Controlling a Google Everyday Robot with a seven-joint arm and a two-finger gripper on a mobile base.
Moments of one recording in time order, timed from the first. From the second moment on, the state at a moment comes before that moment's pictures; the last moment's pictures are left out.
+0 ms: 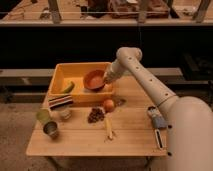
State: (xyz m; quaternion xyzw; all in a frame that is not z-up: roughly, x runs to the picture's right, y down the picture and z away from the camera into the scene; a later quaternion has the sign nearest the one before) arm 0.016 -0.057 0.895 -0.04 -0.31 -0.56 0.77
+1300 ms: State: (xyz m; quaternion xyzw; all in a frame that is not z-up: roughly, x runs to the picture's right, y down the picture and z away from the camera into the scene) arm -0.011 -0.029 0.955 -0.09 -0.34 -0.57 0.74
